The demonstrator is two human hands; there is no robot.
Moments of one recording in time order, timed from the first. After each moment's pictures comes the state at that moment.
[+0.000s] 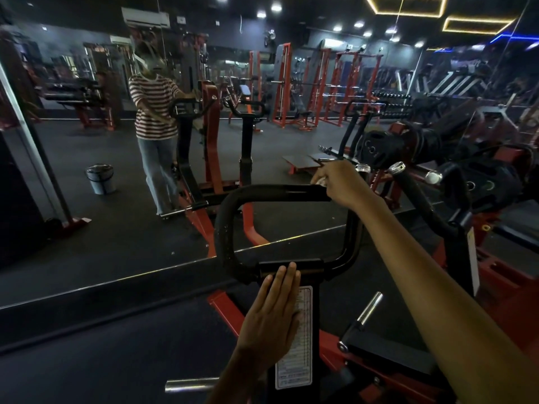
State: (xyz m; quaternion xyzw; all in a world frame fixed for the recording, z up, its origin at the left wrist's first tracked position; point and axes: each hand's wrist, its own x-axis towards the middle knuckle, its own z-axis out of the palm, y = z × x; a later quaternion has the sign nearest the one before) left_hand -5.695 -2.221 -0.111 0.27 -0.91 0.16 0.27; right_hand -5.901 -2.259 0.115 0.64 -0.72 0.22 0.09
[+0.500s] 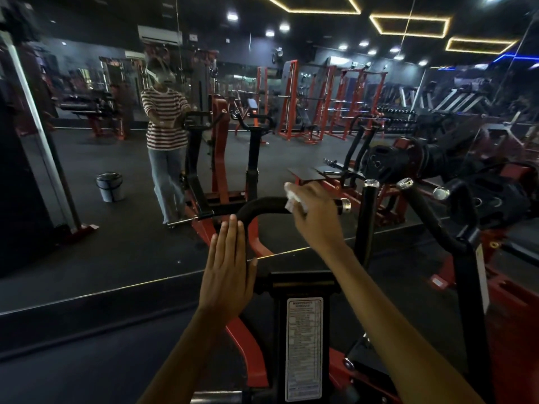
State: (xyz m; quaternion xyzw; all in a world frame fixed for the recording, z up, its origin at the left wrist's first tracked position) left_hand -5.635 -2.288 -0.034 0.39 -0.83 0.10 0.38; right_hand -5.815 -2.254 0.076 0.64 -0.61 0.42 0.20
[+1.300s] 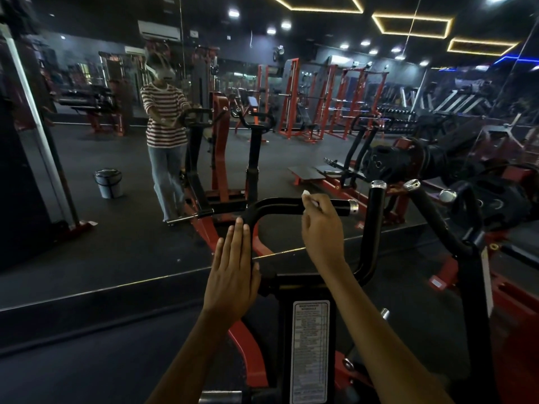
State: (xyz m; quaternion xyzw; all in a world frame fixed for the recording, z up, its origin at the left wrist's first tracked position) left_hand -5.637 -2.300 -0.047 0.38 -0.84 0.08 0.38; right_hand -5.814 -2.268 0.045 0.58 -0.64 0.44 0.24
